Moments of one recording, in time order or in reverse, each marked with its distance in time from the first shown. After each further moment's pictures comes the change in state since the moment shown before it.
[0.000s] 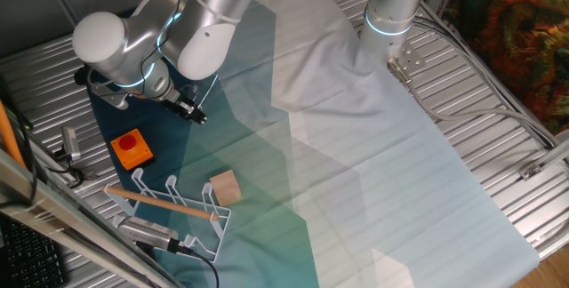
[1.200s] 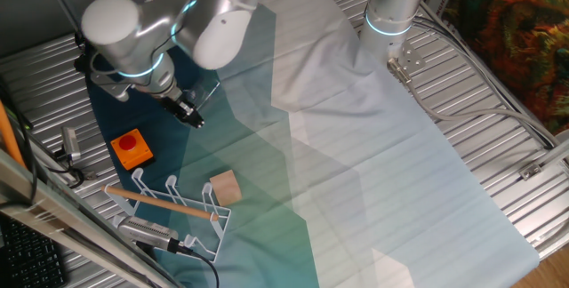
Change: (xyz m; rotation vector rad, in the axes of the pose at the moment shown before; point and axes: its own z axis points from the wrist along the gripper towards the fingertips) arm -0.014 0.015 -0.033 0.035 -0.145 0.047
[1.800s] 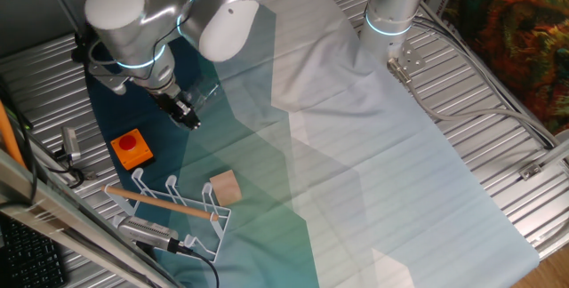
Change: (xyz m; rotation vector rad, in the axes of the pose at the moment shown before) arm -0.023 0.005 -0.029 -0.002 -0.053 0.018
